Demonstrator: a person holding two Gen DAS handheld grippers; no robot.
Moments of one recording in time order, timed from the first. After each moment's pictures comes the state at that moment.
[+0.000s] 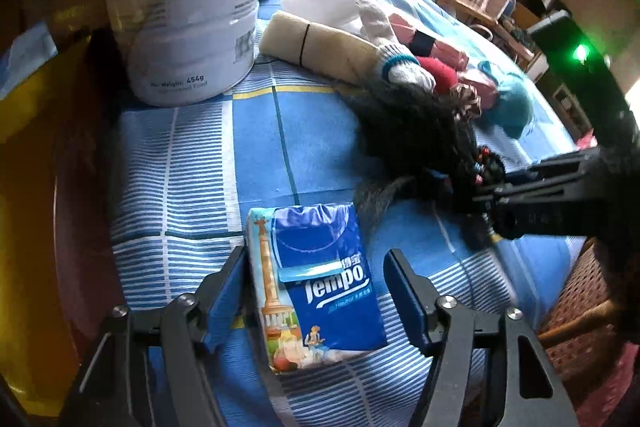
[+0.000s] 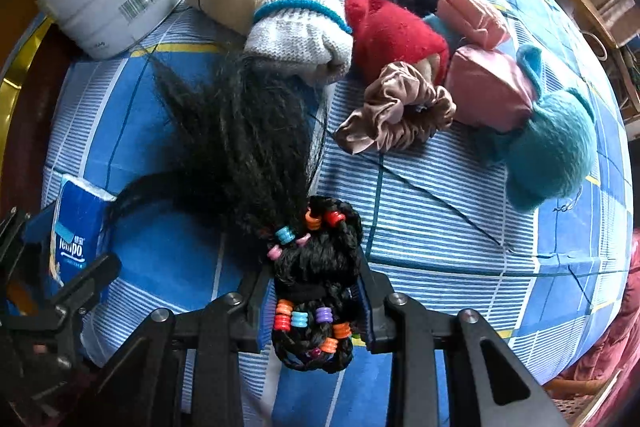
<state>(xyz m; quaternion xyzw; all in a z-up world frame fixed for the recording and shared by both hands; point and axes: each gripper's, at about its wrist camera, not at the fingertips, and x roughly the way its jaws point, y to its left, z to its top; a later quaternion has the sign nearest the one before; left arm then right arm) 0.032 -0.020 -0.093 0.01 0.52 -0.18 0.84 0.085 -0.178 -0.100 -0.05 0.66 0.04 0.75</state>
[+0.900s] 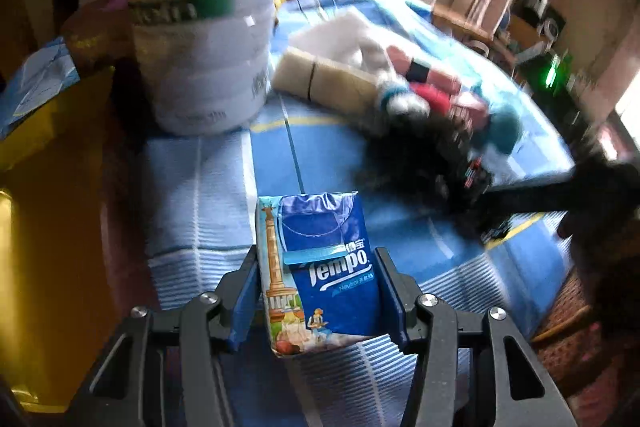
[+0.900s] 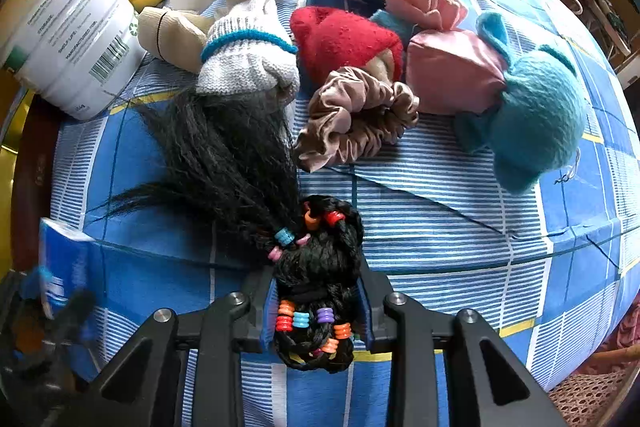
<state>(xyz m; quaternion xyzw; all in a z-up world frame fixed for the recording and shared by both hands) 0.021 0.005 -0.061 -0.01 0.47 -0.19 0.86 0.076 -0.208 -0.088 0.02 0.63 0.01 0.78</state>
